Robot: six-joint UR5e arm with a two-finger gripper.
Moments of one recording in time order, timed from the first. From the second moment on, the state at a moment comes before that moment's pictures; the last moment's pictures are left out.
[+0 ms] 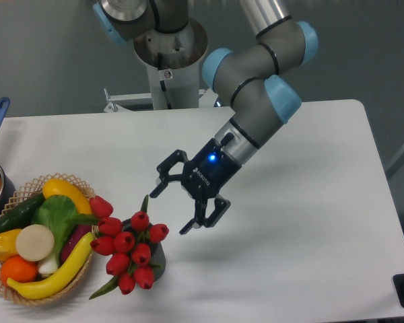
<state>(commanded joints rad) 2.55 -1.93 -1.76 -0.87 0.54 1.36</state>
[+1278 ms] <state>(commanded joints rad) 2.47 -2.00 -1.71 -0.84 0.54 1.35</state>
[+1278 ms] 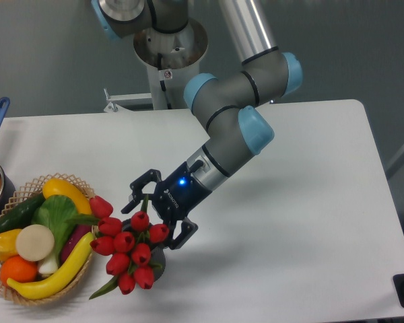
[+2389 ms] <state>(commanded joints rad) 2.48 -1.99 -1.71 -0.84 0.53 1.33</state>
